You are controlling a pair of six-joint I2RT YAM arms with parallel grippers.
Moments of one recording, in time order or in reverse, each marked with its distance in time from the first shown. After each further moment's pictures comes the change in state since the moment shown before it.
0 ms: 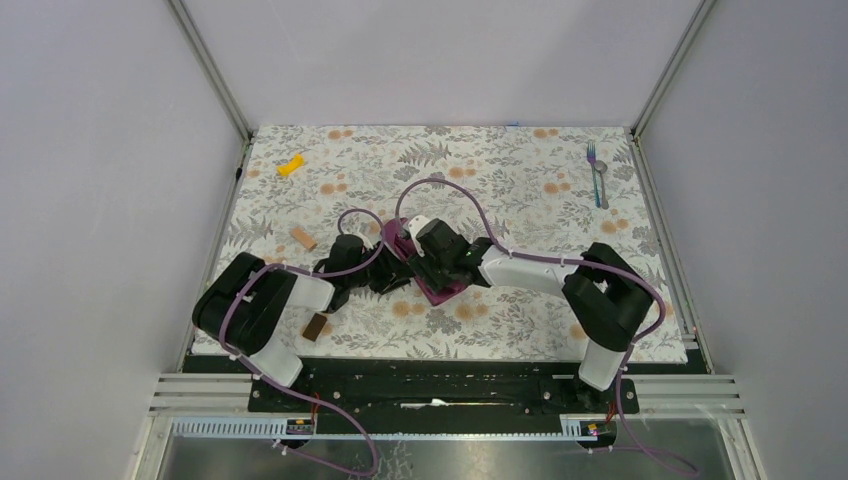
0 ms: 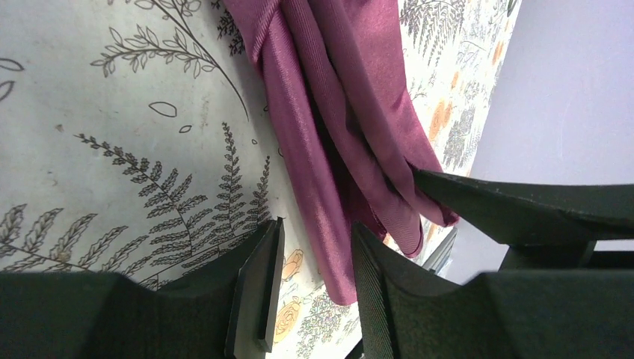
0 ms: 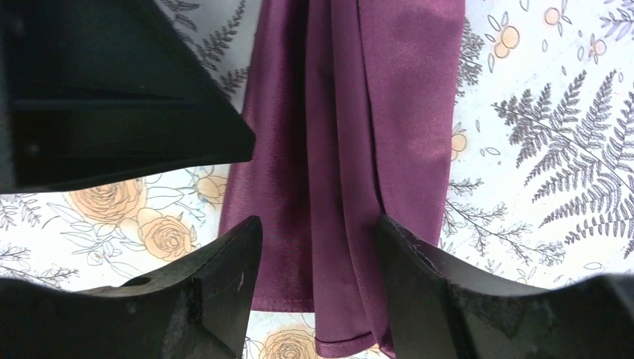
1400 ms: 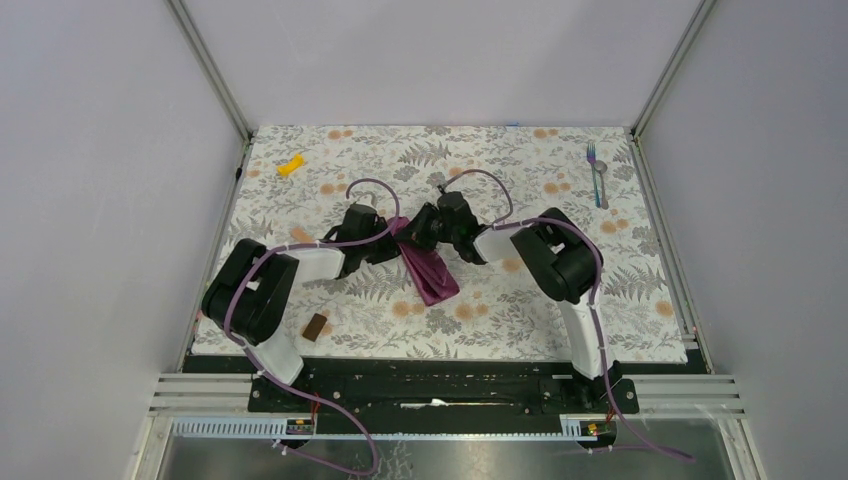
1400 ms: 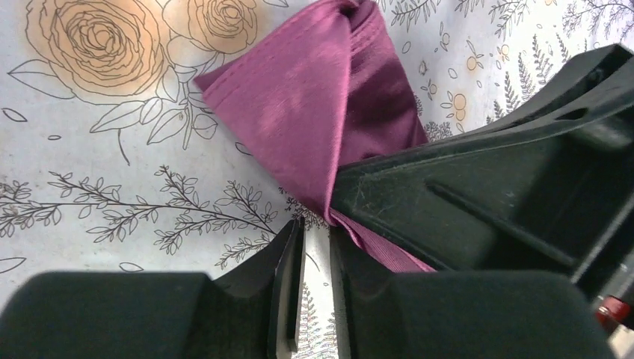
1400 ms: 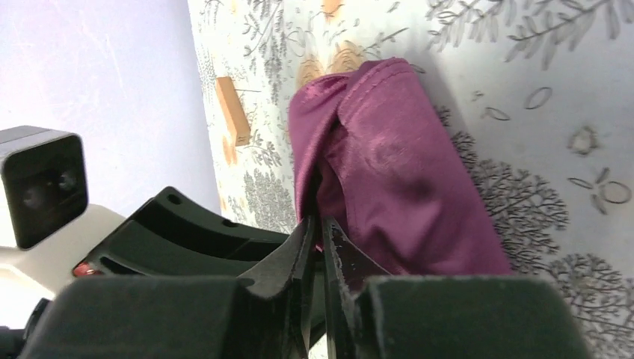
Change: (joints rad) left arm 0.008 0.076 0.309 -0.367 -0.300 0.387; right arm -0.237 0.406 0.072 0.790 -0.458 1.129
